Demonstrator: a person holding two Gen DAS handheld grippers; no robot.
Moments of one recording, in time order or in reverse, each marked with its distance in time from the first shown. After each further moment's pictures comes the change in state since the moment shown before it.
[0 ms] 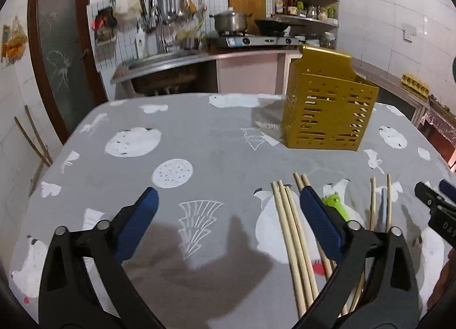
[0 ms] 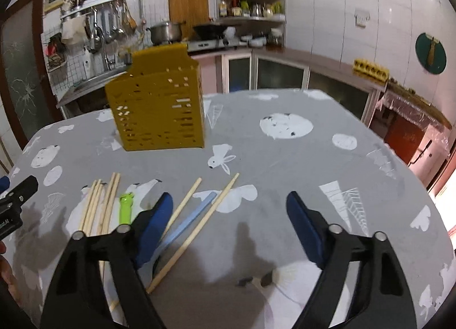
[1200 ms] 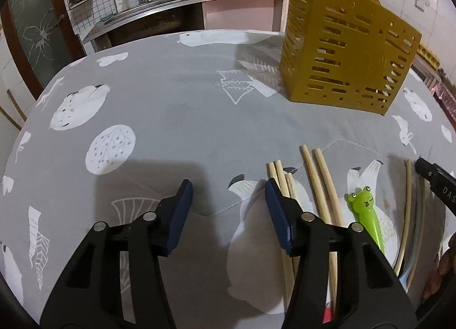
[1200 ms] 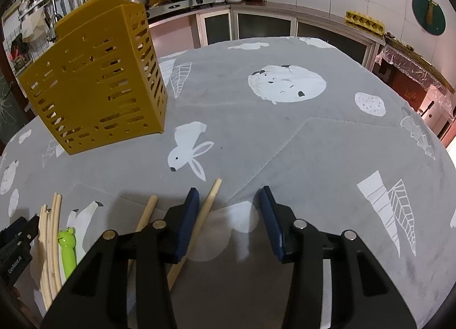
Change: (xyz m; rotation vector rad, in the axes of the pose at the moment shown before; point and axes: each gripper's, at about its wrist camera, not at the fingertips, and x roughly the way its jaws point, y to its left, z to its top) left arm 0.102 -0.033 -0.003 0.036 0.280 -0.007; right arm 0.105 -0.015 0.014 0.107 0.201 -0.069
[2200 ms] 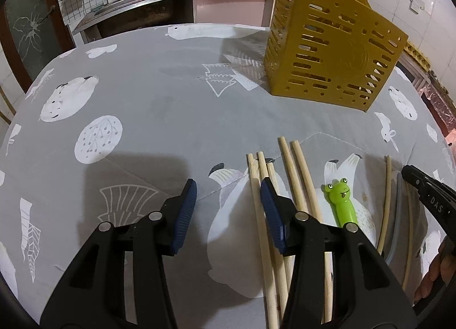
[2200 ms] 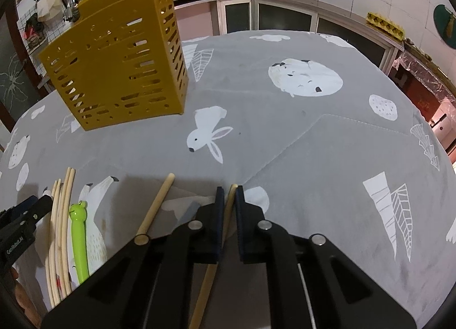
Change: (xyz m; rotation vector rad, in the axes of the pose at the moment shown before) left arm -0.010 -0.001 -0.002 -0.023 0.035 -0.087; right arm -0.011 0.003 -0.007 -0.084 0.057 0.079
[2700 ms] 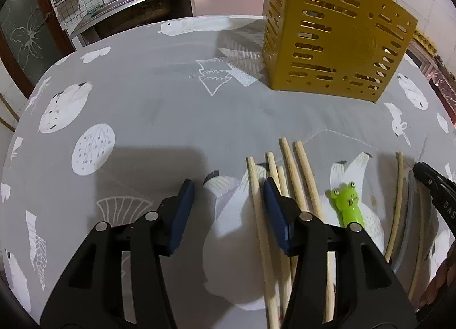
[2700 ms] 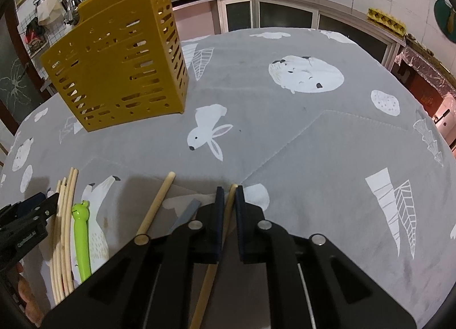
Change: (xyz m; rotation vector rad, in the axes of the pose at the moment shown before) left arm 0.015 -0.012 0.013 0.047 0.056 0.057; right arm 0.004 -0.004 0.002 0.019 0.010 0.023
